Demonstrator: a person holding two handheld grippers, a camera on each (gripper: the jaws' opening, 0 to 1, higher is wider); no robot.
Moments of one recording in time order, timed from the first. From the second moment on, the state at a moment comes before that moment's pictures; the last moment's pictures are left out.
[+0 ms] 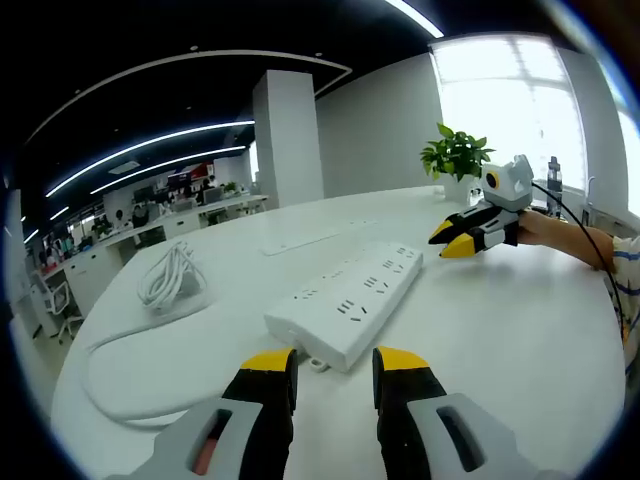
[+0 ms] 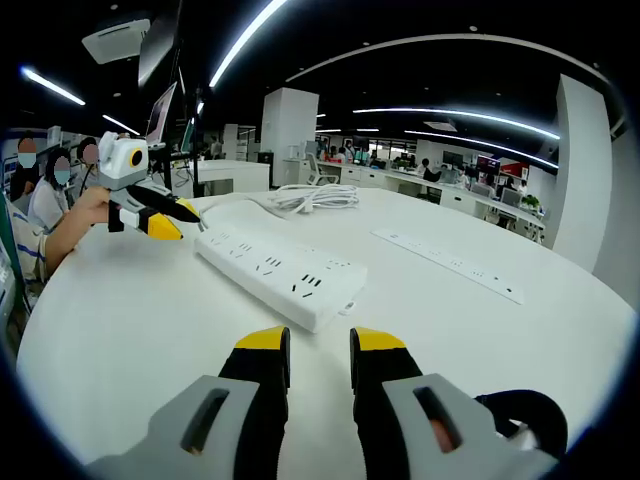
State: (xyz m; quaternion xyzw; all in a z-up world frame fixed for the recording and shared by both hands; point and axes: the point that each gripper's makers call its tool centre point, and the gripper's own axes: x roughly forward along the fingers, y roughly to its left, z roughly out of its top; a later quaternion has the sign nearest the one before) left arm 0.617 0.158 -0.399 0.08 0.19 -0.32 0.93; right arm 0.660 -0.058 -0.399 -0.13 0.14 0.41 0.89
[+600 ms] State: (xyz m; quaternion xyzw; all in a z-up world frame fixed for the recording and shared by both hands) left arm 0.628 0.149 -0.409 0.09 0.20 -0.34 0.91; right arm 0.674 -0.044 -0.405 -0.13 0.15 0.42 0.88
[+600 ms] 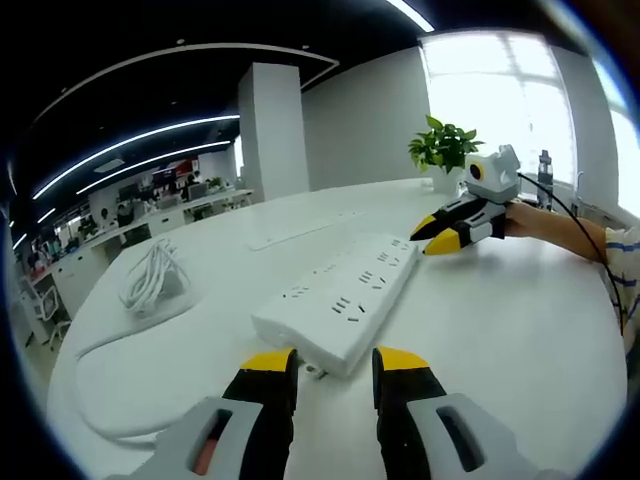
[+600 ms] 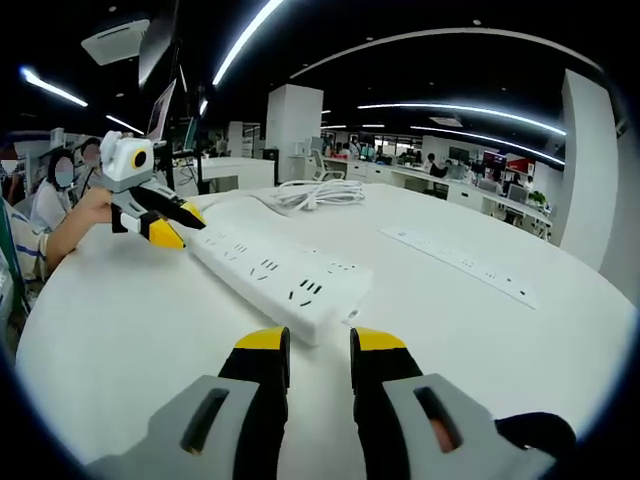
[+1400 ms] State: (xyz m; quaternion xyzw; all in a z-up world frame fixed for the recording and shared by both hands) left arm 0.641 0.146 -0.417 0.09 0.21 -0.34 0.91; right arm 0.678 -0.030 -0.409 -0.15 0.16 0.44 0.87
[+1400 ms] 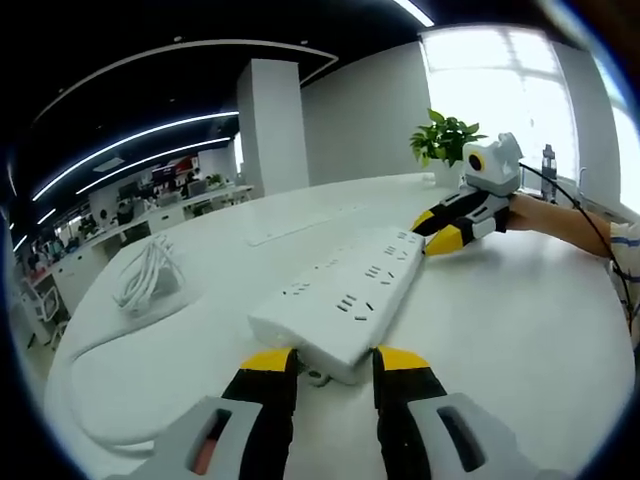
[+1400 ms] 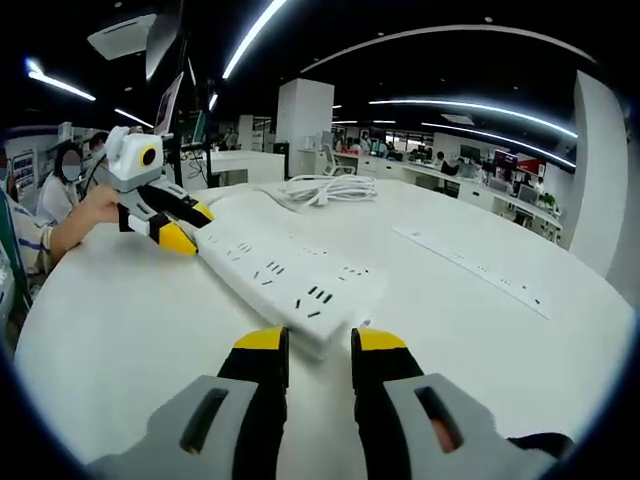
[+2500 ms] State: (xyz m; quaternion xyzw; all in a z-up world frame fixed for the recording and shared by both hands) left arm 0.642 0.146 -0.418 0.08 0.19 -0.34 0.92; right arm 0.676 -0.024 -0.409 -0.14 0.15 0.44 0.87
